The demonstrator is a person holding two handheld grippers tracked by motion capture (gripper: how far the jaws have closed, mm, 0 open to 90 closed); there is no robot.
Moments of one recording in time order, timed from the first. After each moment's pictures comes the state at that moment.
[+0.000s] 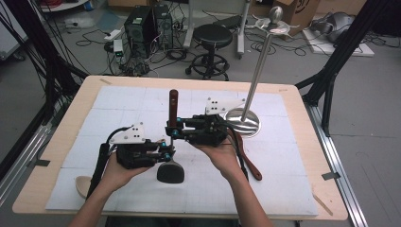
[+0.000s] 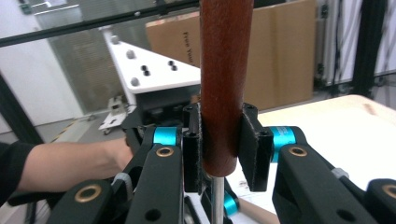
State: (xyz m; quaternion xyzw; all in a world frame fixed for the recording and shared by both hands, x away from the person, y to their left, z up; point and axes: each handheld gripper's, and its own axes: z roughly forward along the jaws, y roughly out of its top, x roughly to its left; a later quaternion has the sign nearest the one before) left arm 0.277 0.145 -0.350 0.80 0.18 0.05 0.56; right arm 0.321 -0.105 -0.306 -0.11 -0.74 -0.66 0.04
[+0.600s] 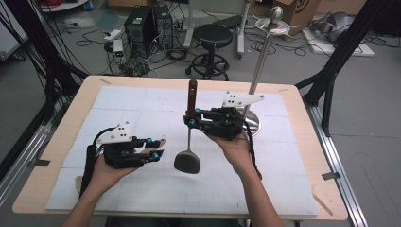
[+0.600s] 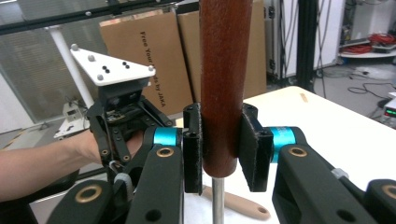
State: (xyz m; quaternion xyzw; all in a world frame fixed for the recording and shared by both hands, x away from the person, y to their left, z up) left arm 0.277 0.174 -0.357 0.80 0.22 0.08 0.55; right arm 0.332 -0.142 -0.299 -0.17 -0.74 -0.65 -0.02
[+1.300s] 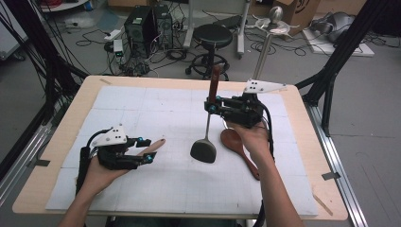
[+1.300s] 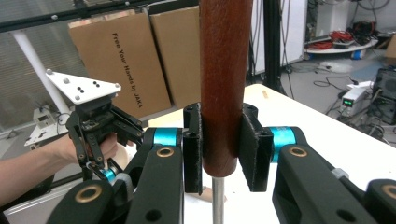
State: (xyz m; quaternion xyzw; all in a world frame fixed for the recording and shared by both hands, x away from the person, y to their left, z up) left arm 0.279 0.193 -0.368 0.80 0.24 0.11 0.53; right arm 0.351 -0.186 -0.279 -0.22 -0.74 -0.63 -0.05
